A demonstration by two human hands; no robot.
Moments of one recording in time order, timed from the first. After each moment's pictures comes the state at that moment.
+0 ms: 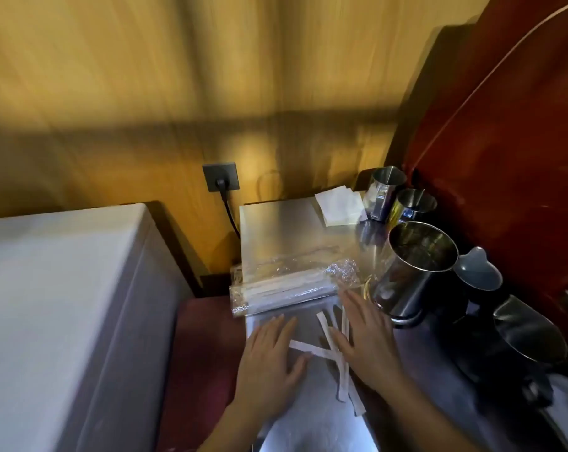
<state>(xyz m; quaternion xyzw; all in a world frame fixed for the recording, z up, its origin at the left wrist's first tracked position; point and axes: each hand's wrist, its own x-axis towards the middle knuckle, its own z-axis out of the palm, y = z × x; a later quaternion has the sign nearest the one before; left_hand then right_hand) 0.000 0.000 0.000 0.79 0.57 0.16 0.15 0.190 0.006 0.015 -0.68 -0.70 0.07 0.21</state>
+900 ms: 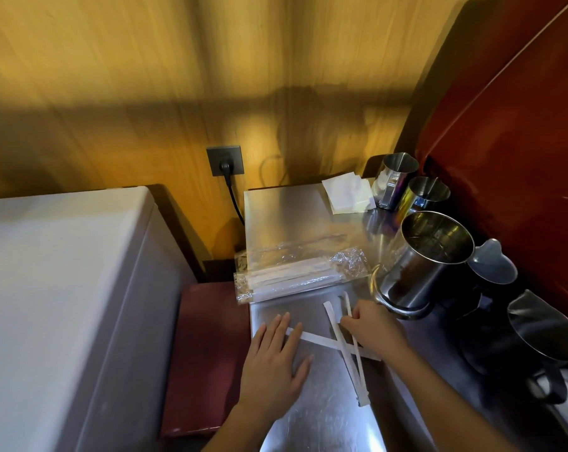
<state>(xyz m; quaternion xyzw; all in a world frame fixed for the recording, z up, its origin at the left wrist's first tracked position) -0.004 -0.011 -0.029 0.82 0.56 0.13 0.06 0.197 0.038 0.014 -0.76 -0.58 0.27 0.11</state>
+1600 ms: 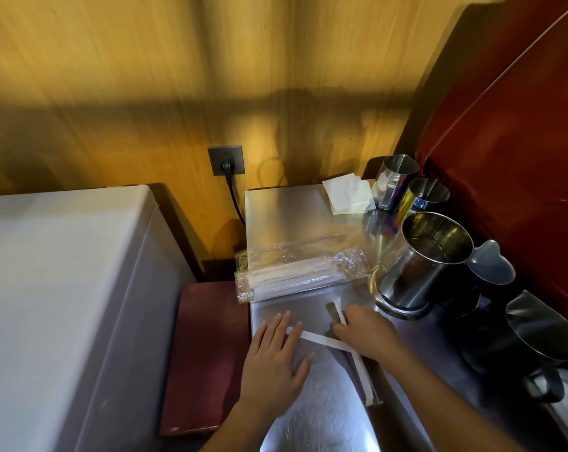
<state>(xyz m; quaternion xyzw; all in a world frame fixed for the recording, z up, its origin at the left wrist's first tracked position) -0.005 -0.011 -0.030 0.82 0.56 0.13 0.08 0.186 0.038 0.016 -0.72 -0.64 0.25 0.02</state>
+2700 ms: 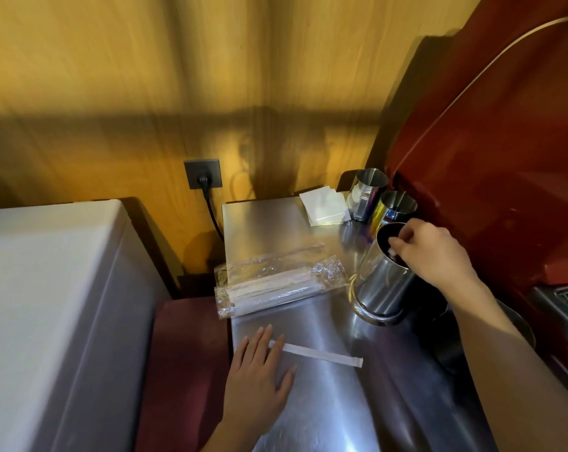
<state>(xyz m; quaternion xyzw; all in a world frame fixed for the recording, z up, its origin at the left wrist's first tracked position) -0.006 -0.010 -0.021 0.80 0.57 0.12 0.14 0.258 0.060 0.169 -0.82 -0.54 0.10 0.15</state>
